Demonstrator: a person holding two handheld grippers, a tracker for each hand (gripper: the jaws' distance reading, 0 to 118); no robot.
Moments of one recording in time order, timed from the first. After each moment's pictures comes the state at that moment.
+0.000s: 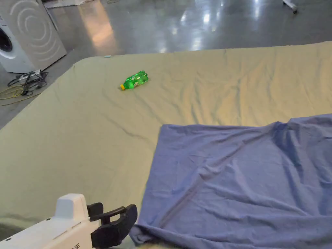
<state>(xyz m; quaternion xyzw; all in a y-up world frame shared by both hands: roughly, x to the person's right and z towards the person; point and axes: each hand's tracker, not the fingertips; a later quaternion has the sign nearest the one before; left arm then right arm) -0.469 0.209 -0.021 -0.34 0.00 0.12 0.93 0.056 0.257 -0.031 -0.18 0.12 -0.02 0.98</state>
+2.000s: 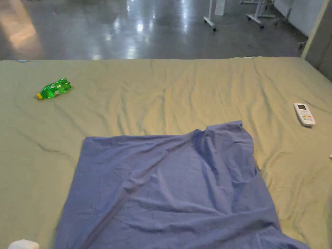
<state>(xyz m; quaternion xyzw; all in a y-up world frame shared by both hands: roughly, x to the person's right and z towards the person) -0.451 0.130 -0.056 -0.46 -0.08 0.00 0.89 0.145 0.162 -0.058 -0.40 0.05 -0.16 0.90</state>
